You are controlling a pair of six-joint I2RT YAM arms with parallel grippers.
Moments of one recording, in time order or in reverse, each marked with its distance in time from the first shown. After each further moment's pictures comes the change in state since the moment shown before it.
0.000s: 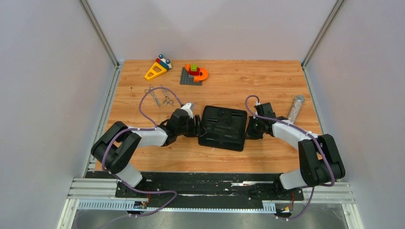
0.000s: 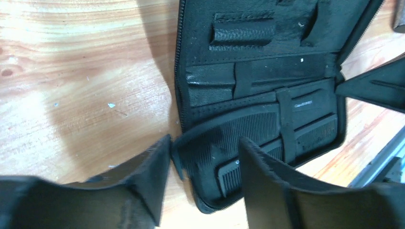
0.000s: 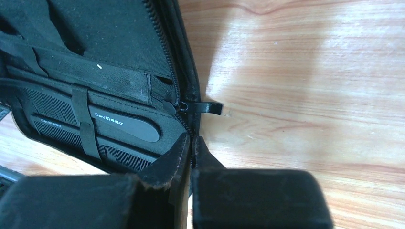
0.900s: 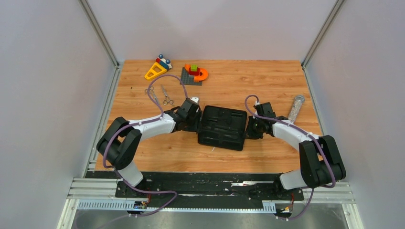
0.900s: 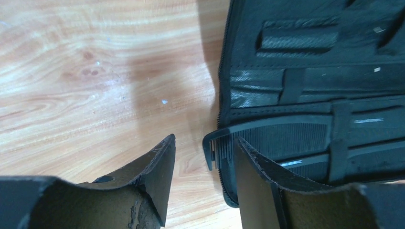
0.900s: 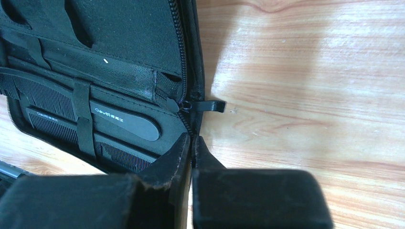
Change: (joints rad) left arm -0.038 0.031 0.329 -0.576 -0.230 0.117; right arm 0.003 -0.013 0.006 -0.015 -0.011 -0.015
